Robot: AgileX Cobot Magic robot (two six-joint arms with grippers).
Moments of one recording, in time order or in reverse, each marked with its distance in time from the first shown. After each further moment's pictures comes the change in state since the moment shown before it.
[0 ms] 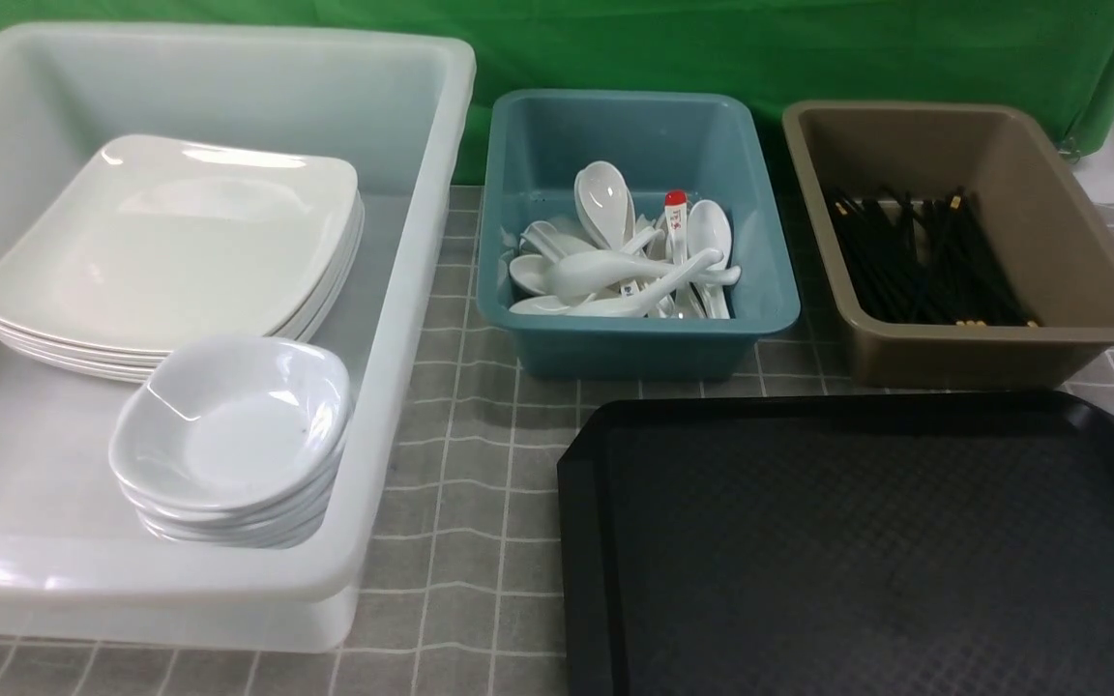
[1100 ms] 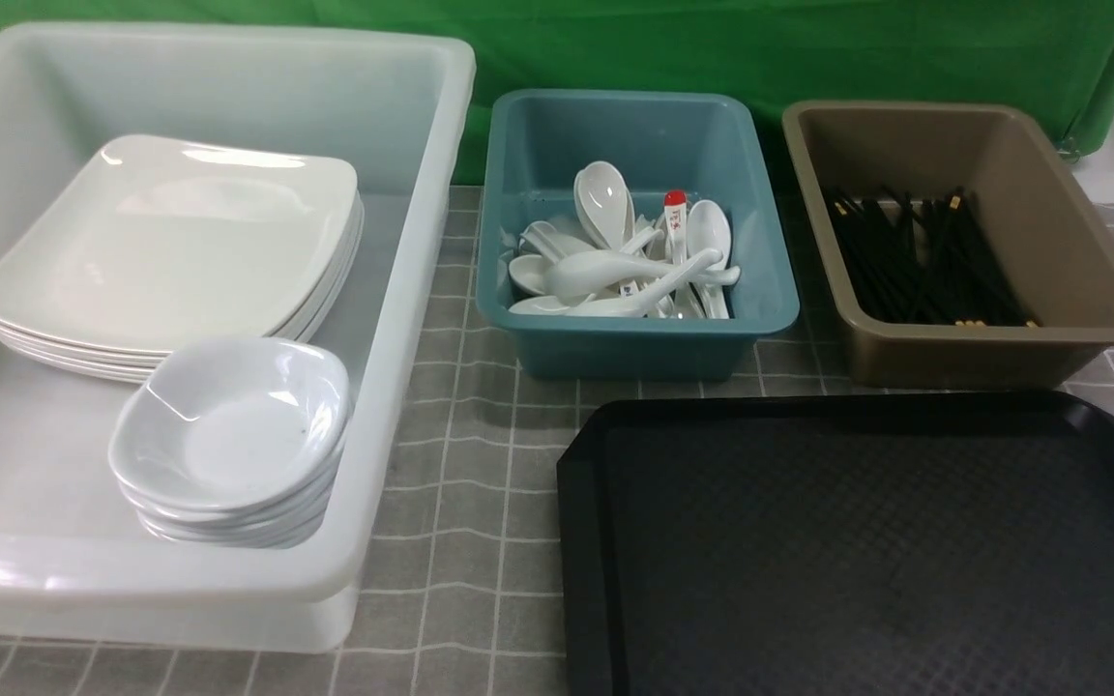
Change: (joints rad) right arm -0.030 -0.013 0.061 0.256 0.084 -0.322; left arm 0.000 0.000 0.000 0.000 0.003 0.003
